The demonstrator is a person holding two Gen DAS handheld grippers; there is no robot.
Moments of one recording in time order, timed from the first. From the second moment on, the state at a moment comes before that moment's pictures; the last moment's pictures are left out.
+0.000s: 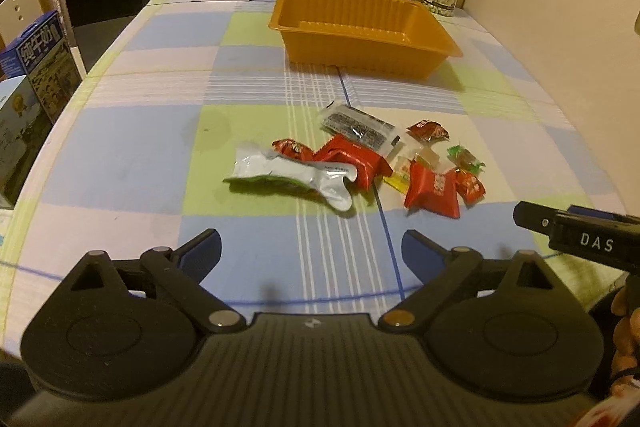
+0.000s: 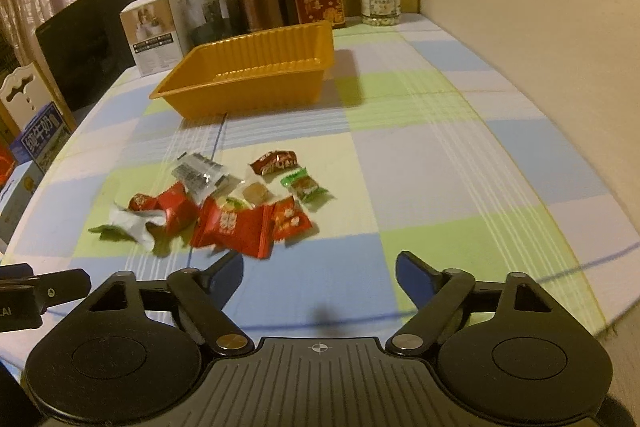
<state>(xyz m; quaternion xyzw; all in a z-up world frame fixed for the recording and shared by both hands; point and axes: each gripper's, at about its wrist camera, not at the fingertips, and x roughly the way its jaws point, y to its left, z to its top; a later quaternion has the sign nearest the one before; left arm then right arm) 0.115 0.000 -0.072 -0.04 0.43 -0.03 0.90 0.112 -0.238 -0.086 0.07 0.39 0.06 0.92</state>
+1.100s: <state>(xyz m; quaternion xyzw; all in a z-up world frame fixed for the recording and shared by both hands) 0.157 -0.041 -0.100 -0.05 0.42 -0.11 0.90 0.184 -0.230 -0.124 0.04 0.40 0.10 0.91</state>
